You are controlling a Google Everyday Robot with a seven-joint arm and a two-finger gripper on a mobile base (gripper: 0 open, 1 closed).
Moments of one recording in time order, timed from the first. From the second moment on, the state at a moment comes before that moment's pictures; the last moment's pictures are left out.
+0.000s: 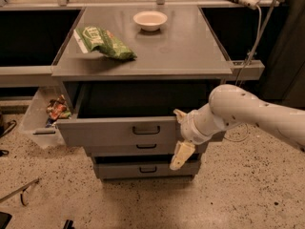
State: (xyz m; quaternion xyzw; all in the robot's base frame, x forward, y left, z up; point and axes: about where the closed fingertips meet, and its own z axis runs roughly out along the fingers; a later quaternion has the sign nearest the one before) arm 0.539 -0.084 0.656 -0.65 0.70 0.12 0.26
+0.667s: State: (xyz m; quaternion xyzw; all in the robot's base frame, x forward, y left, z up) arm 0.523 -0.078 0.661 -0.65 0.71 0.14 0.24
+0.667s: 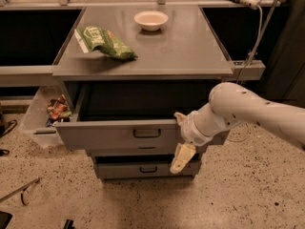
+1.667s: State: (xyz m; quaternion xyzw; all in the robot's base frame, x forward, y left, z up) arm 0.519 -0.080 0.660 -0.64 0.72 0.15 0.23
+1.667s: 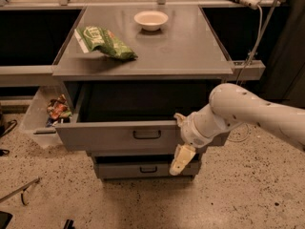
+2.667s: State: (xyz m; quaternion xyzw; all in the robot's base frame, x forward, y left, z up) arm 0.490 -0.078 0.667 -0.62 0.73 0.16 0.23
